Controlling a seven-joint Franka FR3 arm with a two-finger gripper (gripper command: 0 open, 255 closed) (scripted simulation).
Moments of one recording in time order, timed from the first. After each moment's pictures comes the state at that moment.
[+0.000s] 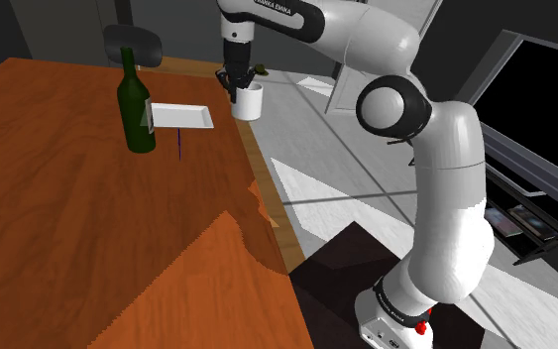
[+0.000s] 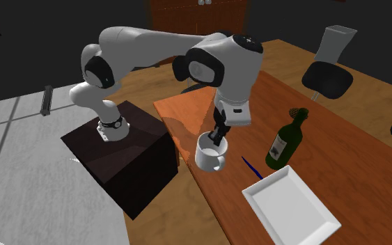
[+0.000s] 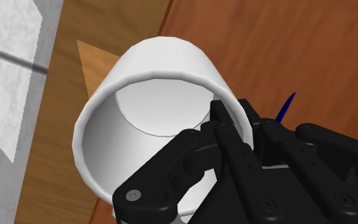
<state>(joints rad) -0.03 0.64 0.24 -0.91 -0.15 1.43 0.17</state>
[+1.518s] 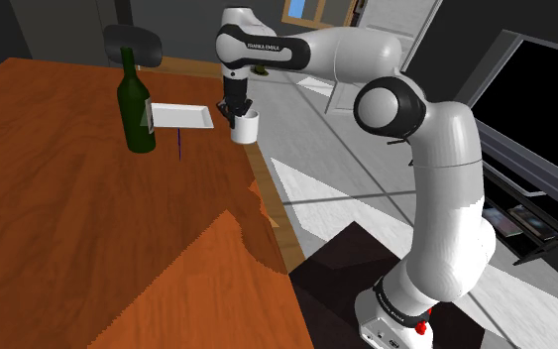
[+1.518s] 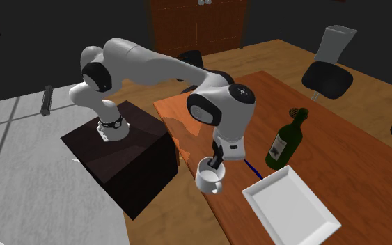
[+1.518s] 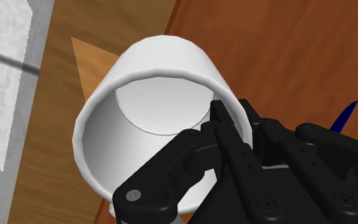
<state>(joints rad) -0.08 0.66 0.23 -1.15 -0.16 1.70 0.15</state>
